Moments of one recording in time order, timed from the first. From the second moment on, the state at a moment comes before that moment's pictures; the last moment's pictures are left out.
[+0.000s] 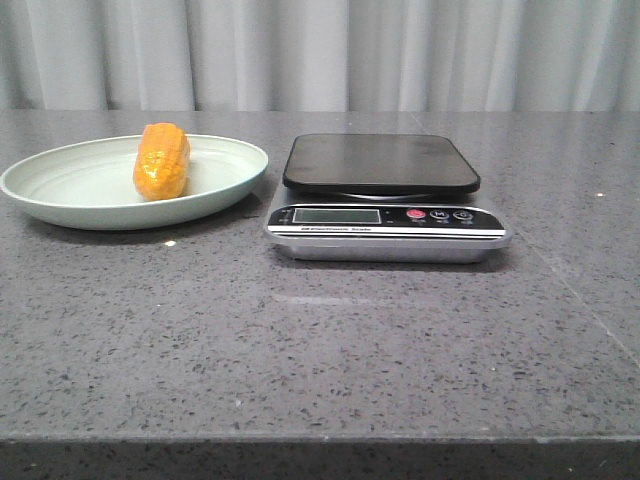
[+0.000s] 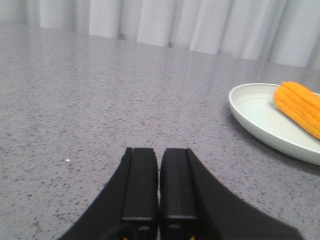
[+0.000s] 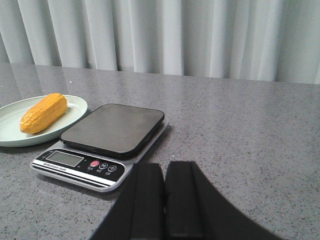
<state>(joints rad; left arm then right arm) 0.14 0.00 0.00 0.07 0.17 -0.20 0.39 -0.01 -0.26 -0.08 0.38 0.18</state>
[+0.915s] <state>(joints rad) 0.08 0.00 0.00 0.07 0.04 -0.13 0.39 -0.01 -0.26 -0.08 0.38 0.18</state>
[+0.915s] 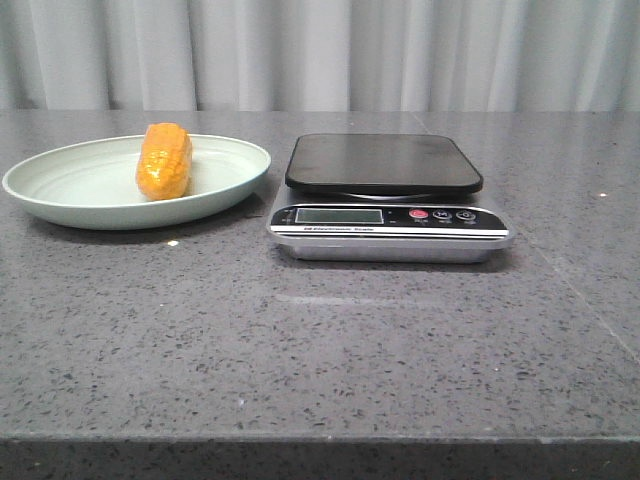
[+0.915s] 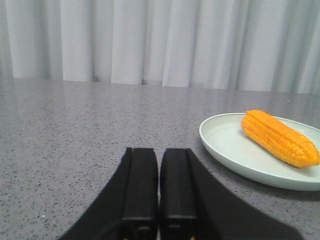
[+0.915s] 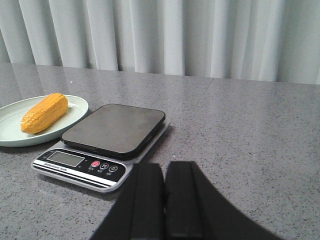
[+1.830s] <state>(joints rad) 0.08 0.00 0.00 0.07 0.04 -0.13 0.30 -0.01 -0.26 -0.10 0.36 0.18</state>
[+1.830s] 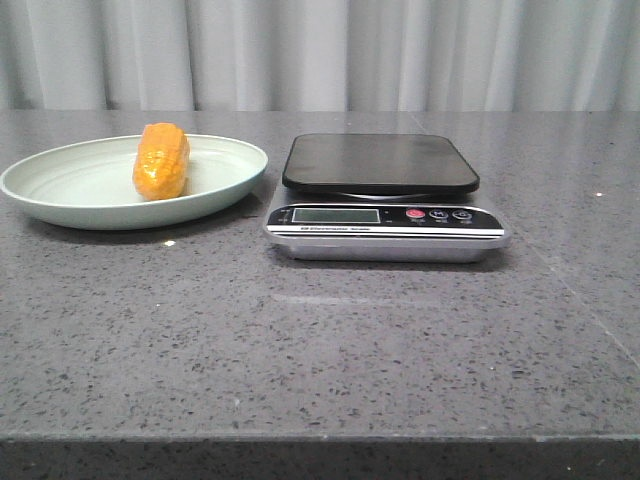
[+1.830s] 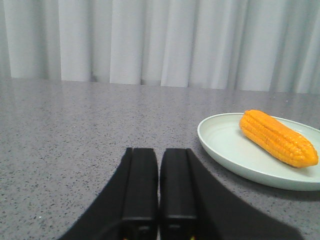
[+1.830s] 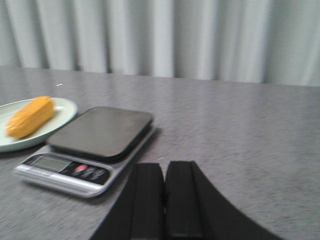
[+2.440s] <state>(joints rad) 0.08 0.00 0.00 0.07 0.04 -0.13 -0.01 -0.01 0.03 0.02 0.04 0.18</state>
